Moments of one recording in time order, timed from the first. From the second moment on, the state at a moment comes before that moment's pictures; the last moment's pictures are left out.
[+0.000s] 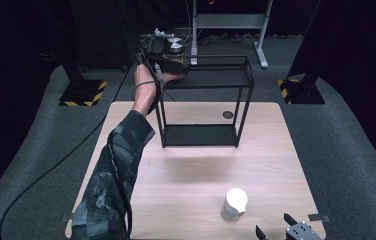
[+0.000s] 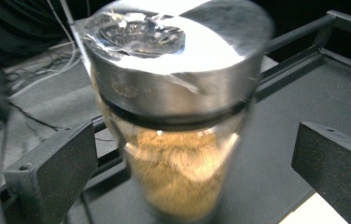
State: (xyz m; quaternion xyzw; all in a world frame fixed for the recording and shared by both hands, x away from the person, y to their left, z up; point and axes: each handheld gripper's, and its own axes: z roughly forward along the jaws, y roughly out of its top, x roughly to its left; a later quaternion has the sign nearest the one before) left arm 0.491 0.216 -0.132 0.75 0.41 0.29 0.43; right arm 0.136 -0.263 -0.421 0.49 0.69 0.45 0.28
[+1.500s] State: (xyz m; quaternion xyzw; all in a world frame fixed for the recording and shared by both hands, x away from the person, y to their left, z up) left arm 0.291 0.291 -0.407 0.80 0.45 0.25 0.33; right arm 0.142 -0.246 -0.424 0.48 0.70 0.45 0.28
